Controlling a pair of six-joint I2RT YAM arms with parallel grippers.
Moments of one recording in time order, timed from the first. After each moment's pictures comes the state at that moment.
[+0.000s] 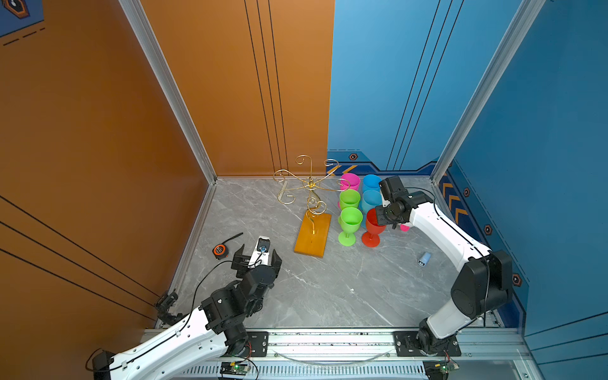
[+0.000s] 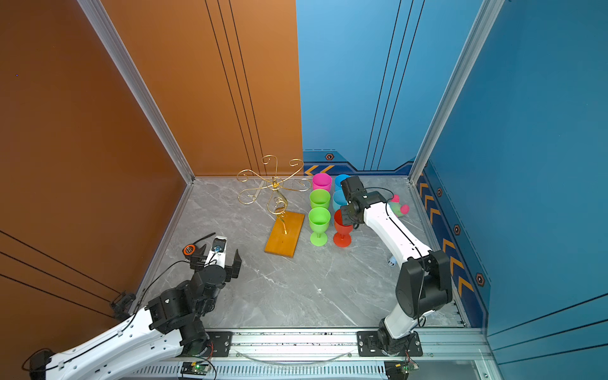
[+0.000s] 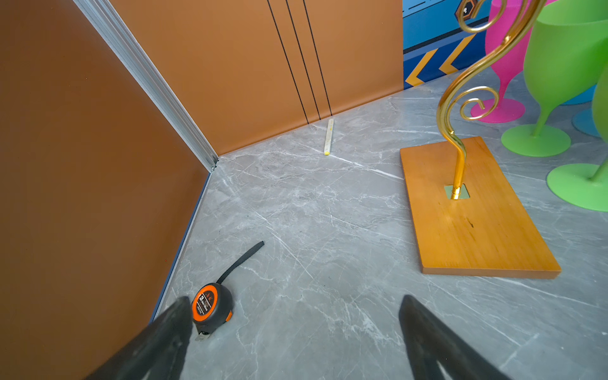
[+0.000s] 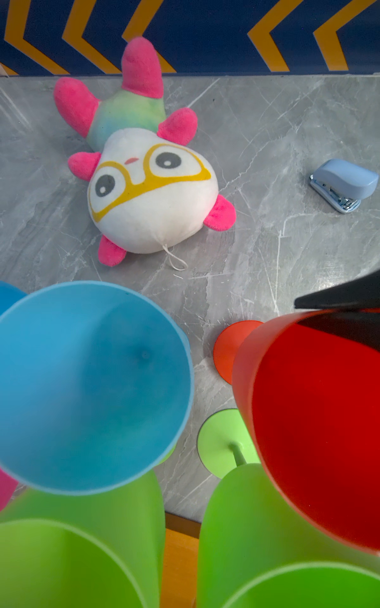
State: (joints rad) left arm -0.93 0.59 0.50 -0.45 -0.97 -0.13; right arm 0.32 1.63 1.43 -0.89 0.22 0.19
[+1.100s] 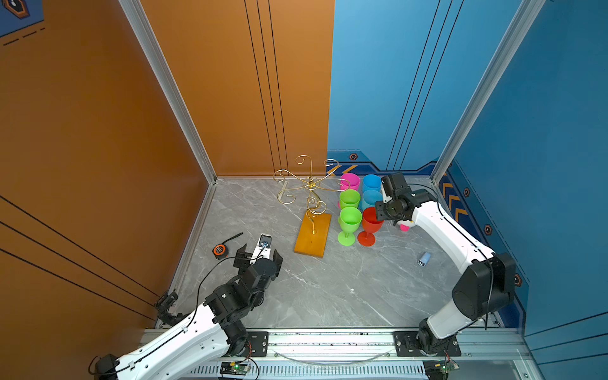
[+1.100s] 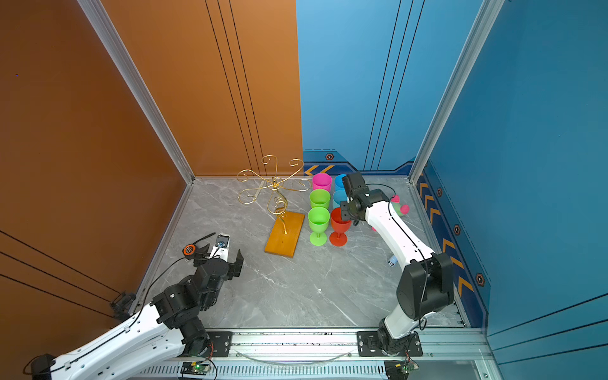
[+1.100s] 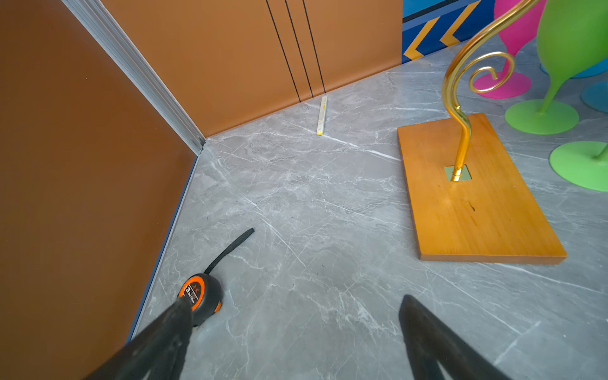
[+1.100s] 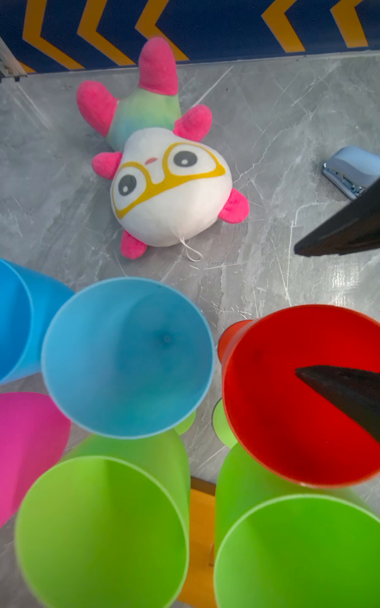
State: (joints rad) left arm -0.81 0.65 0.50 -0.43 -0.84 -0.13; right arm 0.31 1.59 1.46 -0.88 0.19 0.21
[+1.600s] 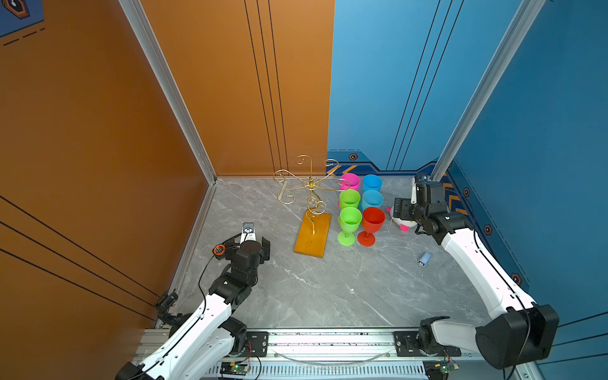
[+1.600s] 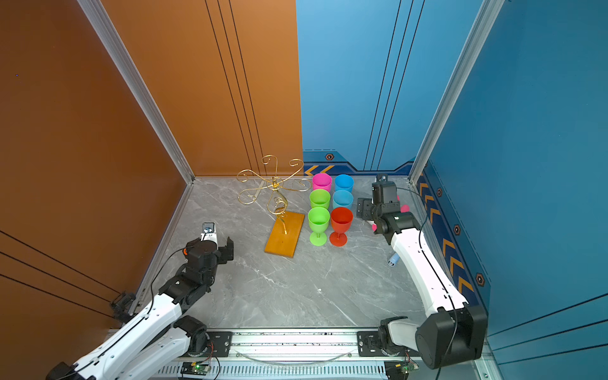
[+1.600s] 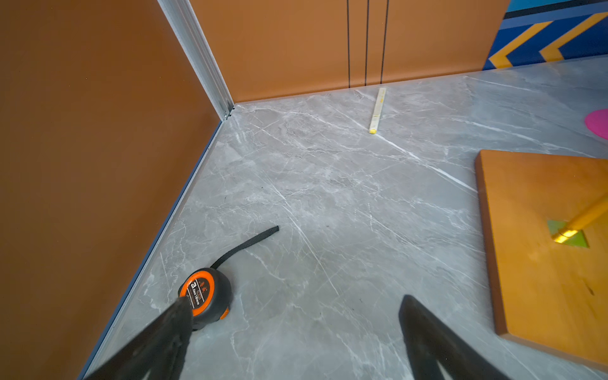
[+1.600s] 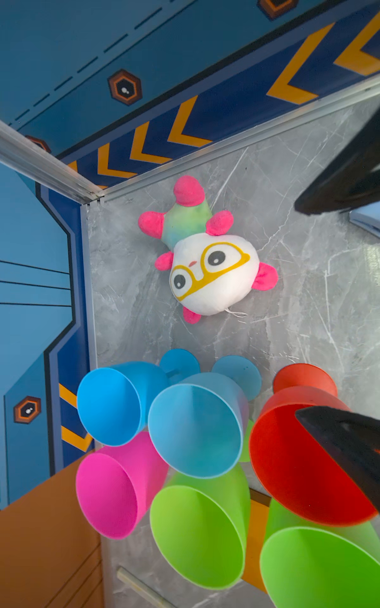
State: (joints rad) left arm -0.38 0.81 0.44 -0.13 -0.59 -0.10; right arm 0.16 1.26 1.14 -0.55 0.23 0.16
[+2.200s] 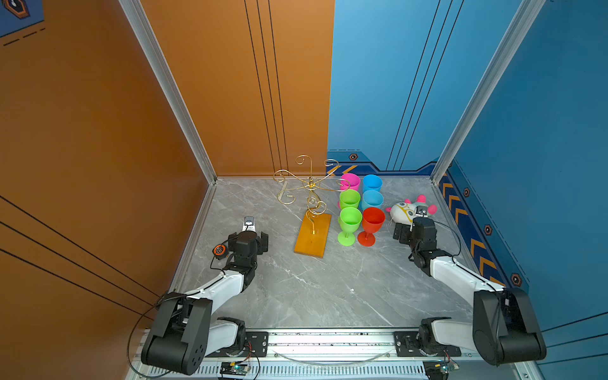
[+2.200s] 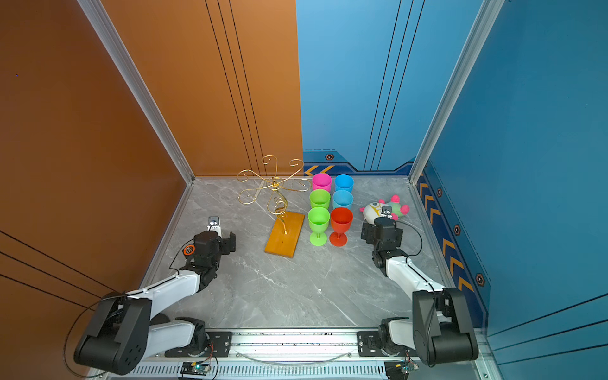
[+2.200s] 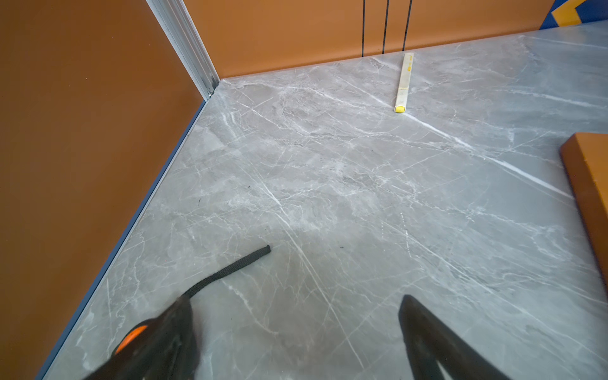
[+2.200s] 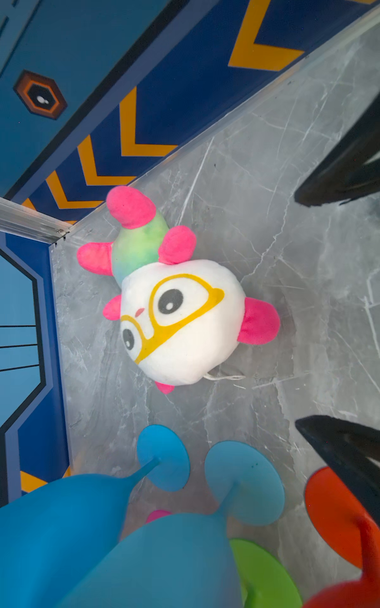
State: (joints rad) left arm -0.16 1.29 0.38 0.45 -0.39 0.02; right arm 0.08 1.34 0.53 0.24 0.31 0.13
